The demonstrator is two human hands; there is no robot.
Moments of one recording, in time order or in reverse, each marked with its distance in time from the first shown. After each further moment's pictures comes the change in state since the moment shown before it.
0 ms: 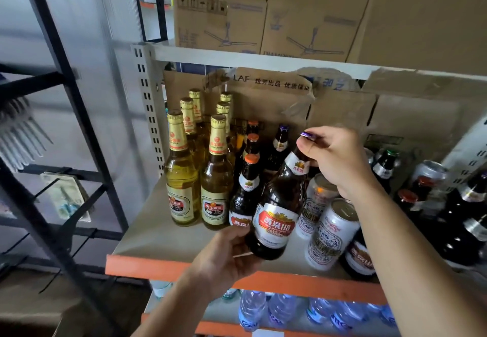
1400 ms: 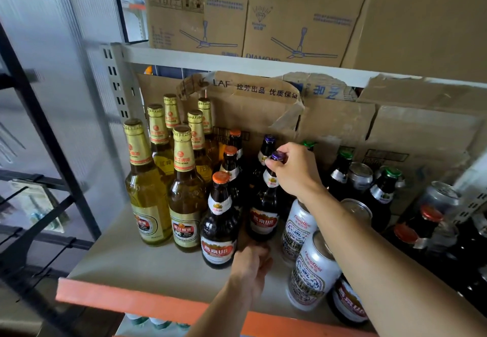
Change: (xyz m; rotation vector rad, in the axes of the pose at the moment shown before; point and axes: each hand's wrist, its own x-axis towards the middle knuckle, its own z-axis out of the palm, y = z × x) left_hand 0.133 -0.049 0.073 -0.241 0.328 0.103; right_hand 0.067 0.083 0.031 -0.350 -0.065 0.130
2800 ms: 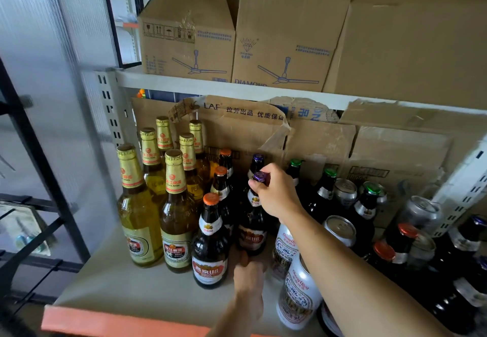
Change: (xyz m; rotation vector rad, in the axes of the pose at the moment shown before) left_hand -0.002 -0.004 0.020 0.392 0.162 0.070; right_hand -0.002 0.004 0.014 0.103 -0.076 0.042
